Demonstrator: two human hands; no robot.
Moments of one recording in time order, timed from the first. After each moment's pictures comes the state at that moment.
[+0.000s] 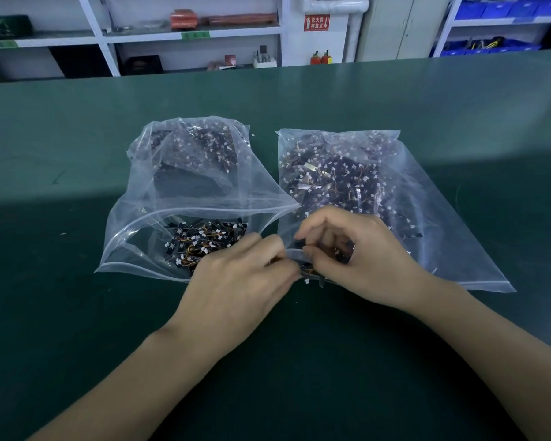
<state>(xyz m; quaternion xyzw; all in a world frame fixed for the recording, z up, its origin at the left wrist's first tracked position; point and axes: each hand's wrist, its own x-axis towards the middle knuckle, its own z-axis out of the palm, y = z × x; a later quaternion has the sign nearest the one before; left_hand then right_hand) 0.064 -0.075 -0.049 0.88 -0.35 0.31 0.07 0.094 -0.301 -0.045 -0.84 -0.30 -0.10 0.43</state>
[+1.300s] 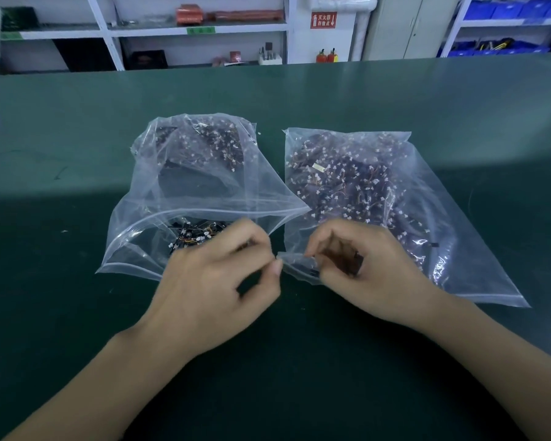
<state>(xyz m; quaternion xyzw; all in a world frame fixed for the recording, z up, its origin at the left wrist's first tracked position) 0.063 -0.051 -0.033 0.88 -0.30 0.28 0.22 0.089 -0.295 -0.044 -0.84 -0.31 -0.09 0.43</state>
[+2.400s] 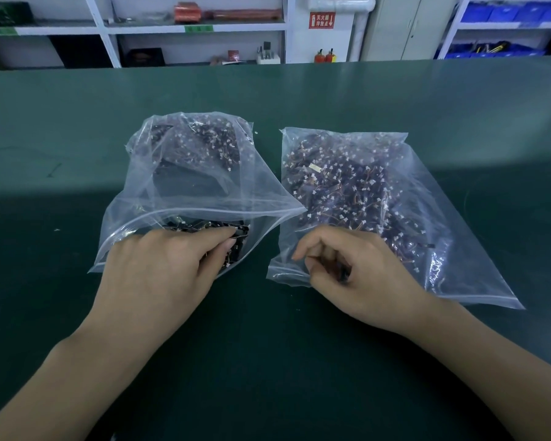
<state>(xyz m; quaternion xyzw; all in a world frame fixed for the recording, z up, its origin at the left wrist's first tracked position) 0.066 -0.019 -0.030 0.92 -0.18 0.34 0.08 0.088 -0.293 -0.053 -0.86 -0.32 -0.14 0.37</state>
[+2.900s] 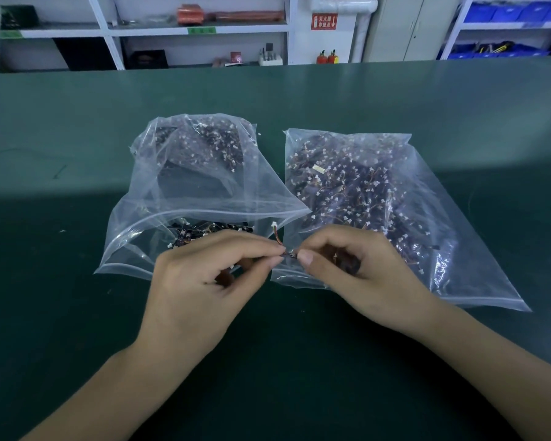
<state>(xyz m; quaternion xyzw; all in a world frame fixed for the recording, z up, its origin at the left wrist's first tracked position) 0.057 -0.051 -0.041 0.81 -0.27 0.30 0.42 0.082 -0.287 -0.046 -0.82 -0.26 -0.04 0.51</state>
